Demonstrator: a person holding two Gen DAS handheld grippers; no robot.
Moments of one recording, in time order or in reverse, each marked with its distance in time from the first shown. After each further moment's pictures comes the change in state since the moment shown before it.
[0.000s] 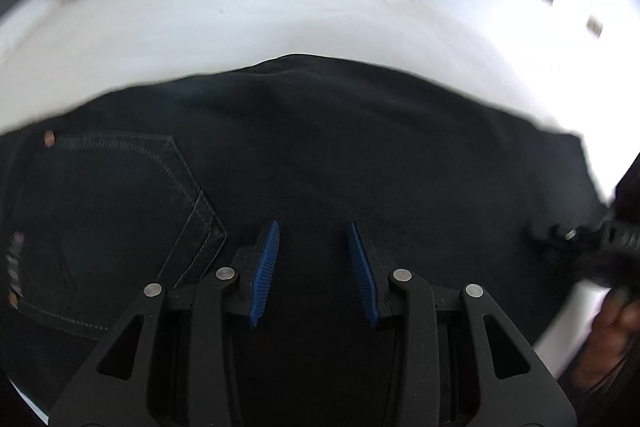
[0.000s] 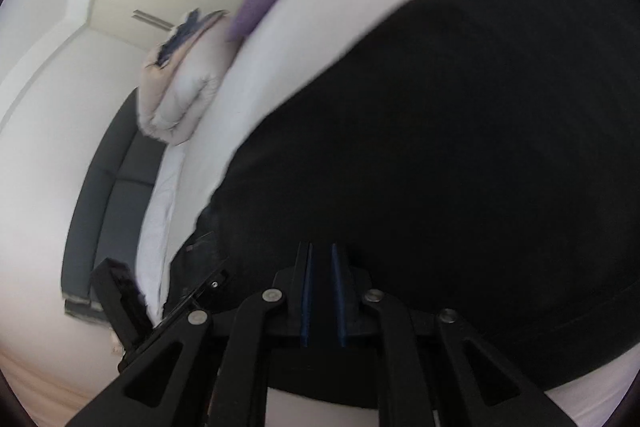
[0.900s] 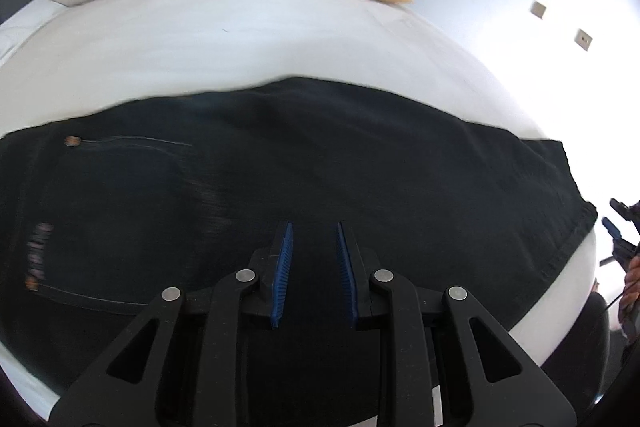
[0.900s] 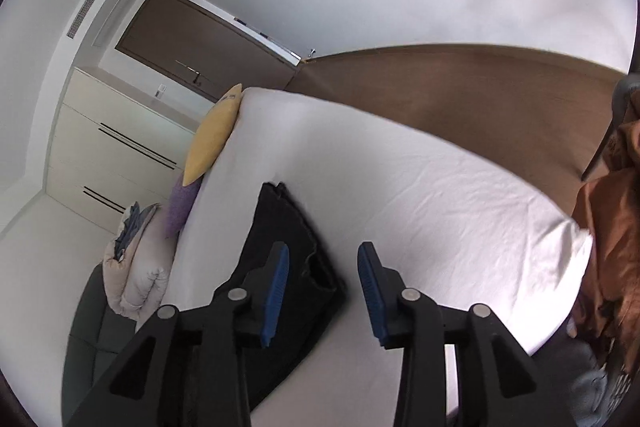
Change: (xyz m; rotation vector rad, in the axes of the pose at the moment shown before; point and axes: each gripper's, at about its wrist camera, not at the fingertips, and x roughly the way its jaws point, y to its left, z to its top) left arm -0.038 0.016 -0.007 -0.032 -0.033 -0.052; right arm -0.232 -0.125 0.037 0.301 -0.534 -0.135
